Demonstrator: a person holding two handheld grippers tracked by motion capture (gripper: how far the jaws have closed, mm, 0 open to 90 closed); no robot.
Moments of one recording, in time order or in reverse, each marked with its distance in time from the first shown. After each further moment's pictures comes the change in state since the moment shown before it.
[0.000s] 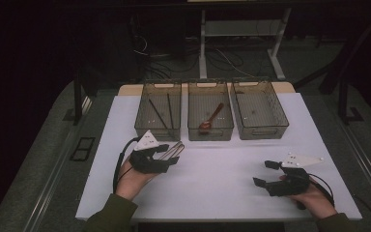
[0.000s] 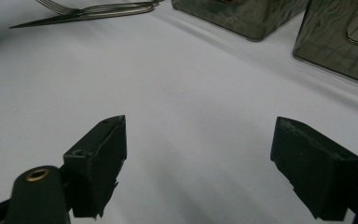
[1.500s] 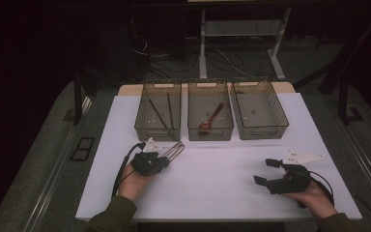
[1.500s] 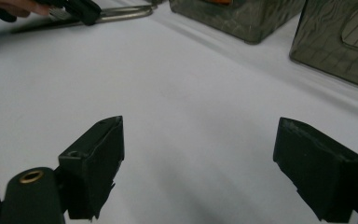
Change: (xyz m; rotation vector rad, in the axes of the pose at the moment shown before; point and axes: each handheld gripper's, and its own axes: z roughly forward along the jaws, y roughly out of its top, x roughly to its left) left arm 0.020 -0.030 0.032 0.221 0.067 -0.031; right arm -0.002 0.007 -0.002 0.006 0.006 0.019
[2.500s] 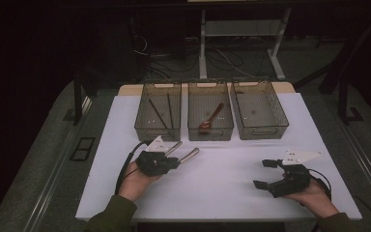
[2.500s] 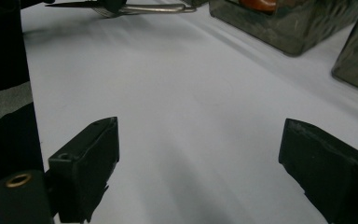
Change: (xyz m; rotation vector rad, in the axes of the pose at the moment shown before) left arm -0.027 0.028 -0.017 -0.054 -0.172 0.118; right arm 0.002 0.009 -0.003 0.018 0.129 -0.067
